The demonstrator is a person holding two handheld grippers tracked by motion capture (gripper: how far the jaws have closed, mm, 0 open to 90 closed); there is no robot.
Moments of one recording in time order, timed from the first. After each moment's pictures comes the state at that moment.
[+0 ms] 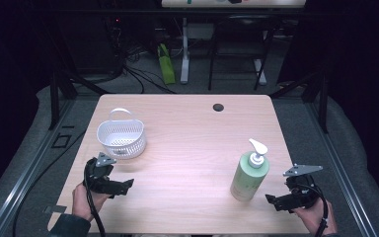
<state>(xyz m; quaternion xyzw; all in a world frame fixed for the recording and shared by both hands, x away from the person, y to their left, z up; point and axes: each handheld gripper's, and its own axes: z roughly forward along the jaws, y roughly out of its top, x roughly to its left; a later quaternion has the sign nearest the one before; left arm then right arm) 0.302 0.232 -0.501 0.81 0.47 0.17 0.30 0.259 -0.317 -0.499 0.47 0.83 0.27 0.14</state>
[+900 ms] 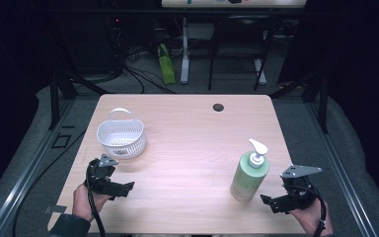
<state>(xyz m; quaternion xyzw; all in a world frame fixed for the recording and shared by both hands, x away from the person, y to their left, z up) 0.302 0.230 -0.505 0.82 0.46 0.16 0.28 0.252 -0.303 -0.489 0.44 0.83 0.31 0.15</state>
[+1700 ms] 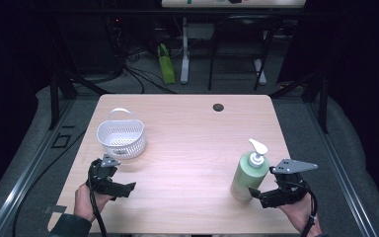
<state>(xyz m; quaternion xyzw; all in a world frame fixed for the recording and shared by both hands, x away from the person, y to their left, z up) 0.303 0.226 -0.506 0.83 0.46 0.15 0.28 0.257 -0.274 -0.468 0.40 0.81 0.39 0.16</state>
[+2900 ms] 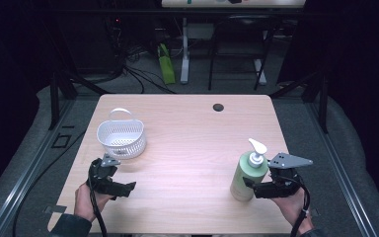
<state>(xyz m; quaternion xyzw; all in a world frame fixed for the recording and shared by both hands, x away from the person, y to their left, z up) 0.304 0.226 -0.506 0.83 0.46 0.16 0.28 0.268 -0.261 -0.462 0.39 0.80 0.41 0.20</state>
